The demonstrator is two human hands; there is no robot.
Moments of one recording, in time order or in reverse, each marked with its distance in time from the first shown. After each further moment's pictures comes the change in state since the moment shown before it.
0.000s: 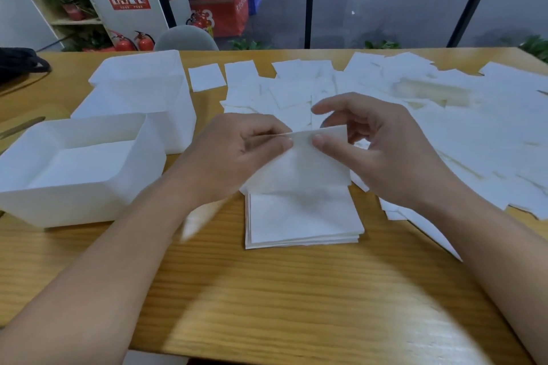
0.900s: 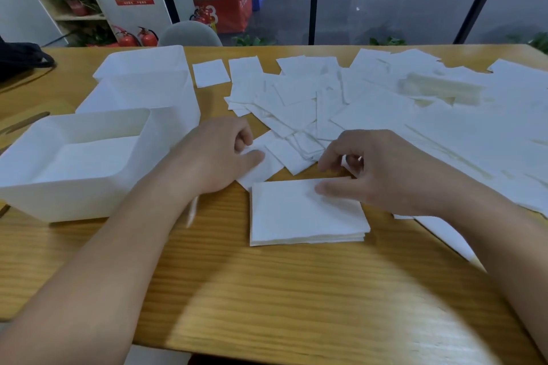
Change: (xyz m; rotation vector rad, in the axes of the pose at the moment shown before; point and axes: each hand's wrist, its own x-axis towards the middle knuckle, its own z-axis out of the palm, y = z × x) left_hand 0.003 -0.024 -0.011 0.388 -0.049 -0.389; right_hand -0.005 0.005 -0.002 -0.278 -0.372 0.155
